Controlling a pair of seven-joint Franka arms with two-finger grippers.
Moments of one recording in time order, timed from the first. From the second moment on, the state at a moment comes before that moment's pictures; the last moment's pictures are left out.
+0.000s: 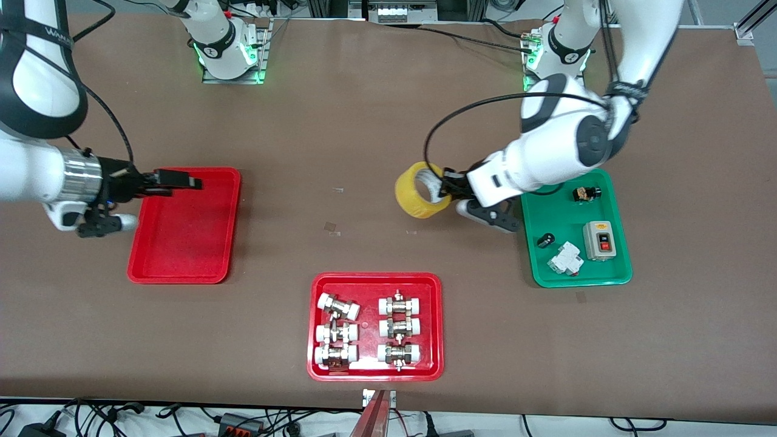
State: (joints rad) left arm -0.05 0.38 -0.50 -1.75 -0.40 2.20 -0.12; right arm 0.05 0.31 -0.03 -1.59 0.53 1.61 -0.16
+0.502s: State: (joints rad) left arm -0.18 0.47 -0.50 -1.75 -0.40 2.43 -0.36; right arm 0.17 0.46 -0.03 -1.59 0.89 1.76 -0.39
